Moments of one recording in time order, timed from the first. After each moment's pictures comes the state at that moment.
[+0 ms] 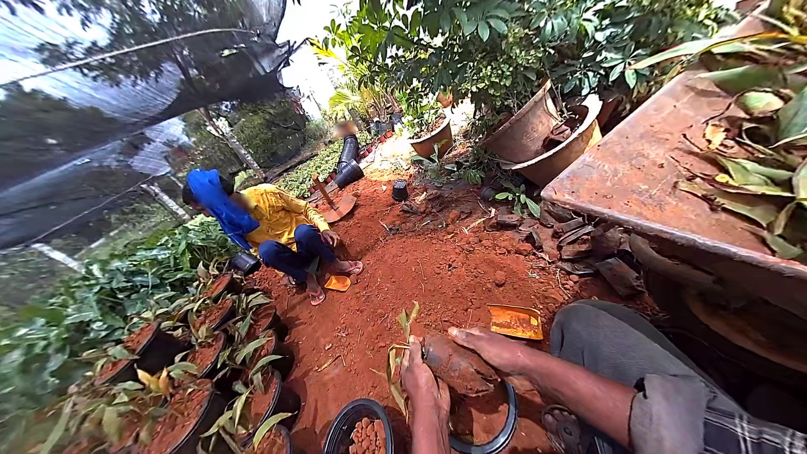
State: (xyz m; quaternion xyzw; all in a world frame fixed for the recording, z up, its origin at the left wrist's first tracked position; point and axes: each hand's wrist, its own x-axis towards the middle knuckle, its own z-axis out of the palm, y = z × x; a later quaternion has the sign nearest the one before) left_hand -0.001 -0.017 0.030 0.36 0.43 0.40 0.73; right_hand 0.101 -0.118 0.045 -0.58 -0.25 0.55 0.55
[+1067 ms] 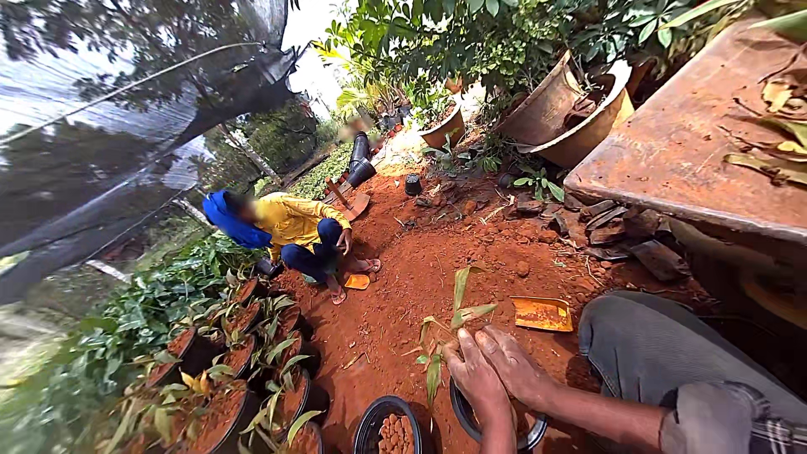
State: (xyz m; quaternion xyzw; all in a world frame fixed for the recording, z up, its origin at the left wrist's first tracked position) left_hand 0.014 -0.071 0.048 0.51 0.43 0.45 0.59; right_hand 0.069 -0.116 0.017 -0.67 -0.34 0.27 0.60
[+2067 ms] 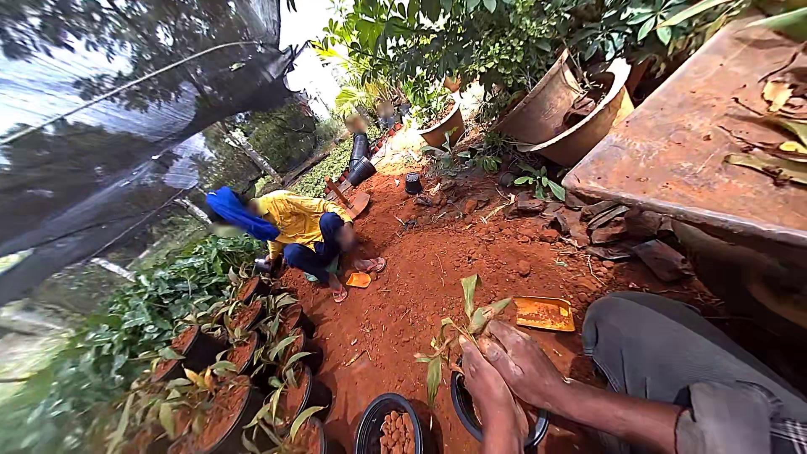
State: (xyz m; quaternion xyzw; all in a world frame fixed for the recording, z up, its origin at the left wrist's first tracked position) left_hand 0.015 -0.080 0.050 0.51 0.46 0.33 0.65; right_hand 0.081 -0.123 0.015 -0.74 -0.41 0.16 0.52
